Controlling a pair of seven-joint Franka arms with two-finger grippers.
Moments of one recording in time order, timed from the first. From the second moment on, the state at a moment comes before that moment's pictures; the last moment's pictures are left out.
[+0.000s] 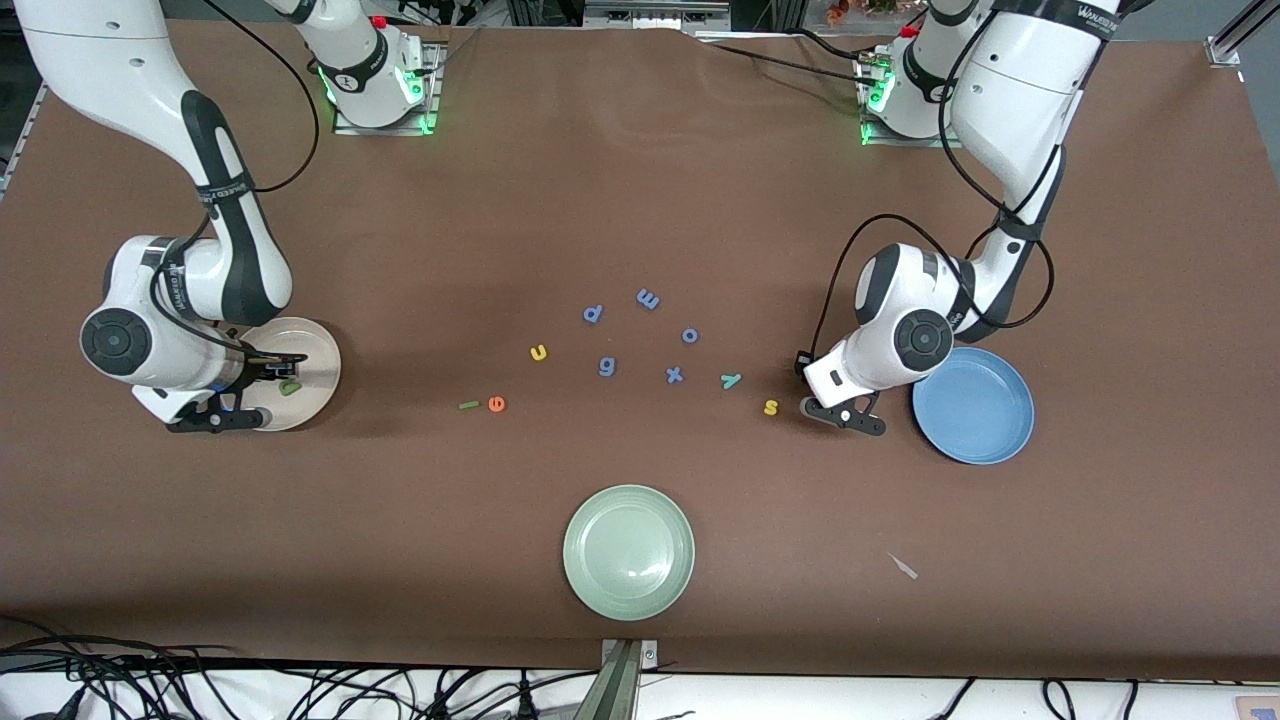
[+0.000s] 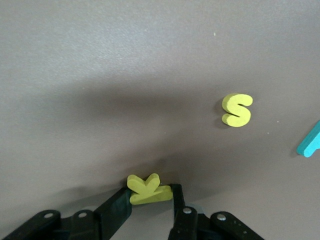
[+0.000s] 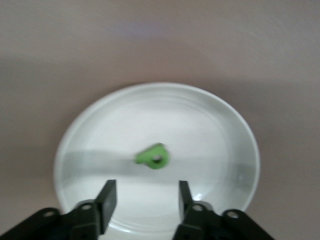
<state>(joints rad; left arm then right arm) -0.25 0.62 -0.07 -1.88 -0.15 2.37 0.06 0.11 0.51 -0.15 -1.85 -0.06 2.18 -0.09</state>
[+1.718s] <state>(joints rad) -0.30 0.56 -0.09 -1.89 -0.16 2.47 0.04 0.33 0.64 0.05 -1.75 -0.04 2.30 -0.76</state>
